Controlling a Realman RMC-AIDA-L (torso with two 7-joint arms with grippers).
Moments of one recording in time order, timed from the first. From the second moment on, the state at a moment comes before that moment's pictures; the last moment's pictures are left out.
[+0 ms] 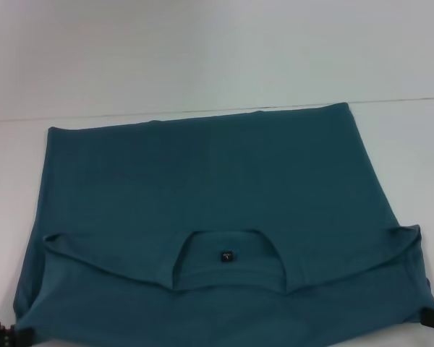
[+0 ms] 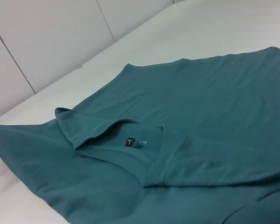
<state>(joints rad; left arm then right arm) -0.31 -1.99 0.37 0.71 2.31 1.80 -1.40 0.17 2.06 -0.36 -0.75 -2.19 -1.71 1.34</state>
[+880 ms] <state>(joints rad) -0.25 -1.99 0.23 0.68 2.31 1.87 -1.32 0.18 2.07 -0.31 -0.75 -2.19 -1.77 1.31</state>
